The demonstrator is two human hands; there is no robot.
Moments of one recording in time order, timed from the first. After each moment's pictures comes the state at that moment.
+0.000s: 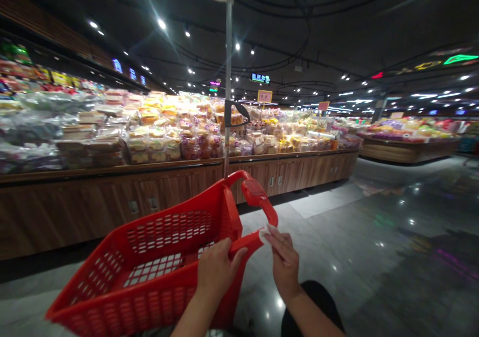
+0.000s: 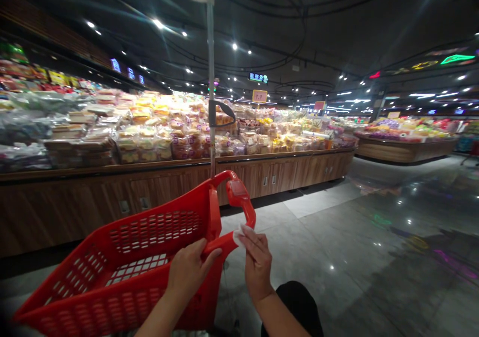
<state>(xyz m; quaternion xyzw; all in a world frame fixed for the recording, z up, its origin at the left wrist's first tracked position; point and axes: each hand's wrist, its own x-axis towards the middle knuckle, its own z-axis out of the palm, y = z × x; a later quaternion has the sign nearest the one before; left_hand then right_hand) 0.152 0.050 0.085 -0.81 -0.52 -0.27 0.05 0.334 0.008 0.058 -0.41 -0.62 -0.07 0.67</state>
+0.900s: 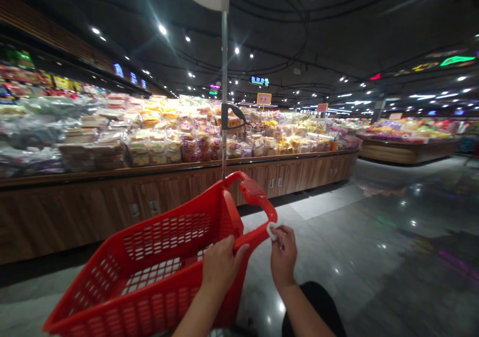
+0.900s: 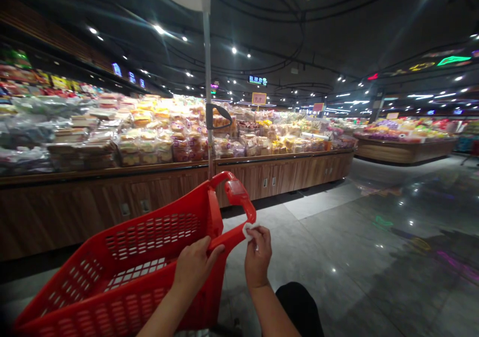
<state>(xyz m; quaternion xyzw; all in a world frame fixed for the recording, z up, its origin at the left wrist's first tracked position) 0.164 0.056 0.082 -0.81 -0.52 -0.27 0.07 0.322 0.028 0.052 -0.47 -0.49 -0.10 0.73</state>
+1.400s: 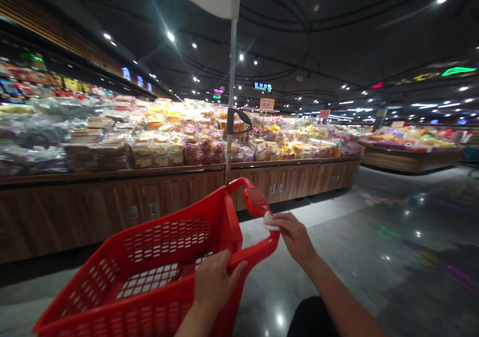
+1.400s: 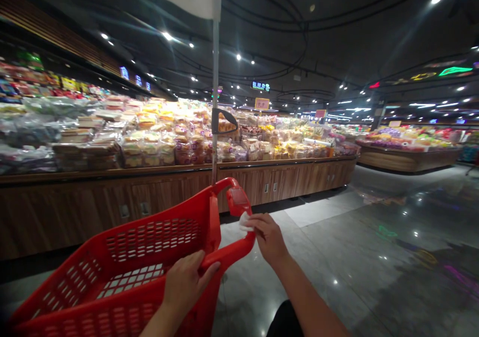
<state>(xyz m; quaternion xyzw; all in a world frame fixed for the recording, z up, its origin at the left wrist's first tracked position) 0.148 0.047 0.077 -0.81 -0.51 -0.29 0.09 0.386 0.028 0.131 -0.42 -0.74 -0.05 0.52</state>
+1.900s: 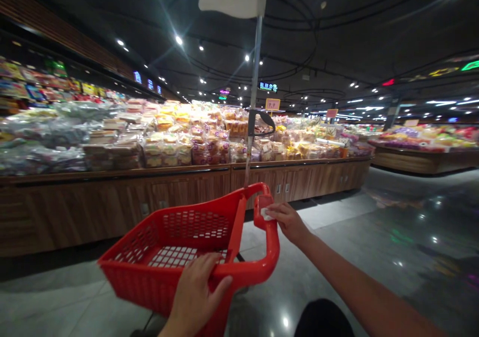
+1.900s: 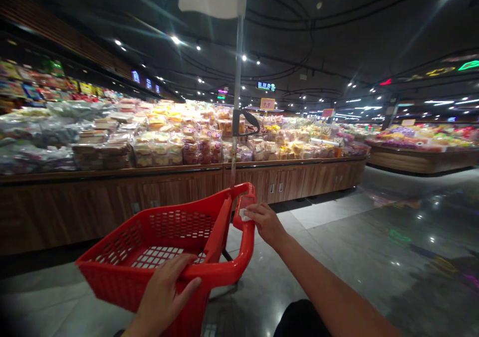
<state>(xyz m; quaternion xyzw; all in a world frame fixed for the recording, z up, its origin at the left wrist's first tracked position) 0.087 0.036 0.084 -0.82 -0.43 -0.38 0.09 0.387 0.078 0.140 -0.36 -0.81 -0.14 0.44</state>
